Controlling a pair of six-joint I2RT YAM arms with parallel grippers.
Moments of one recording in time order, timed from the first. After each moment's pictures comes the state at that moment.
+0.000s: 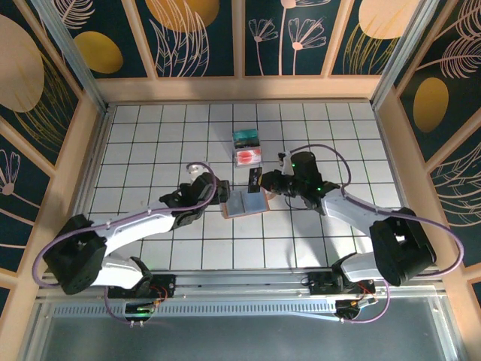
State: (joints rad) left arm -0.82 1.33 0.71 -0.13 -0.46 -0.70; right arm 0.51 1.35 0.67 0.10 -0.46 0.75
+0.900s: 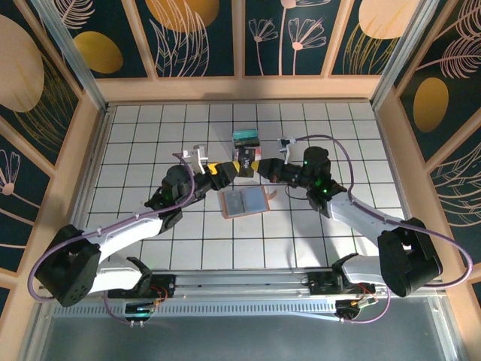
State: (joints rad) left arm -0.67 1.27 0.57 0.58 0.19 -0.84; right arm 0.49 1.28 0.65 0.47 -0.70 0.85
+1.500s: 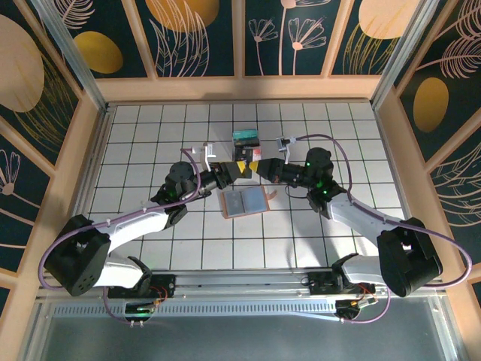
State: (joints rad) left arm -0.67 1.35 0.61 0.69 0.34 -0.87; right arm 0.49 1.28 0.63 0.59 -0.79 0.93
